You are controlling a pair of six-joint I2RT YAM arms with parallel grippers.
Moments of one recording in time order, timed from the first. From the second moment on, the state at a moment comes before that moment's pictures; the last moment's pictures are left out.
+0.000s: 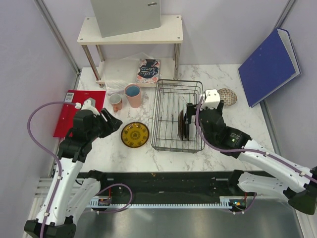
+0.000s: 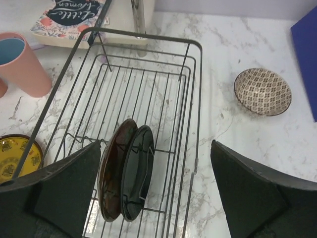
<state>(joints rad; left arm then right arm) -0.18 0.72 0.85 -0.71 0.09 -0.65 0.96 0.99 0.92 -0.28 0.83 0.26</state>
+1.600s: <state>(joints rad) -0.24 0.71 0.71 -0.65 0.17 -0.60 0.69 1.22 0.79 -0.21 0.26 0.45</state>
